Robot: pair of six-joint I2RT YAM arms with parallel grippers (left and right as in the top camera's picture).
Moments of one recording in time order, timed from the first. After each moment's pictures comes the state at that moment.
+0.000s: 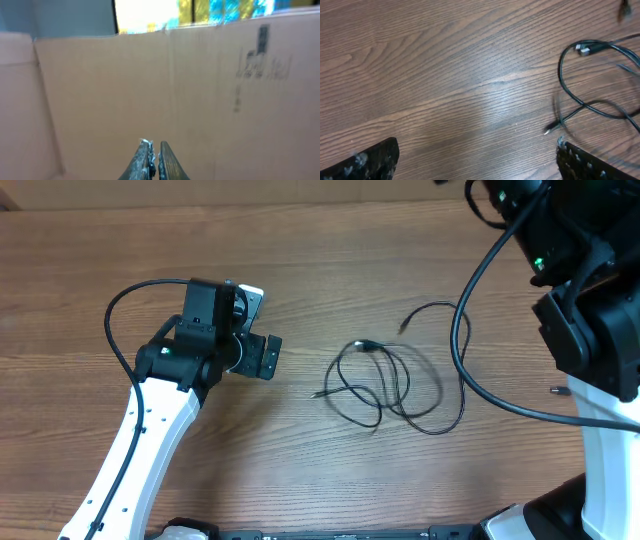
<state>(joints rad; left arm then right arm) -0.24 1.36 1.16 -0.82 0.05 0.05 0.45 1.66 2.46 -0.64 0.07 0.08</state>
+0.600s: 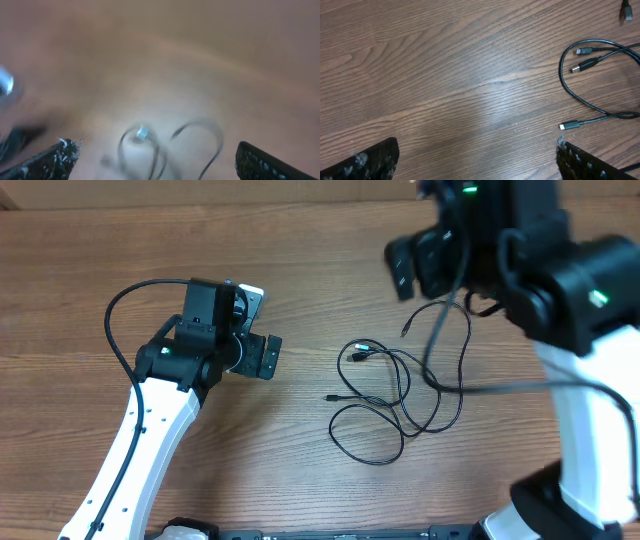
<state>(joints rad) -0.24 1.36 1.16 -0.82 0.05 0.05 0.45 1.76 2.47 -1.55 0.06 0.02</state>
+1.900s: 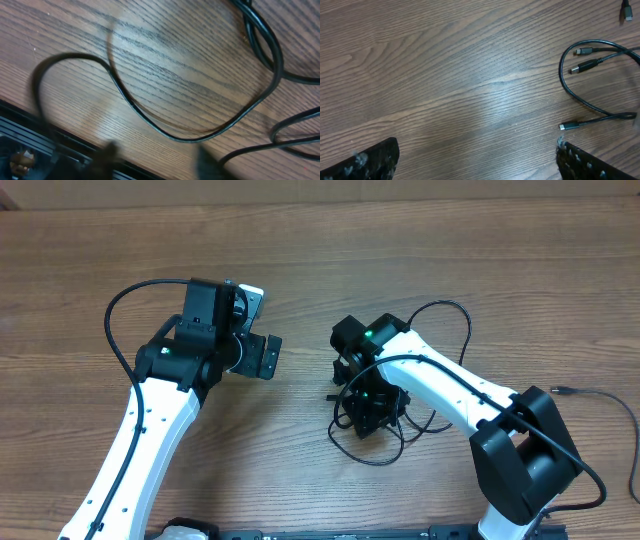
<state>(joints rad) -0.24 1.36 1.16 -0.82 0.05 0.05 0.66 1.87 1.35 -1.29 -0.21 0.04</state>
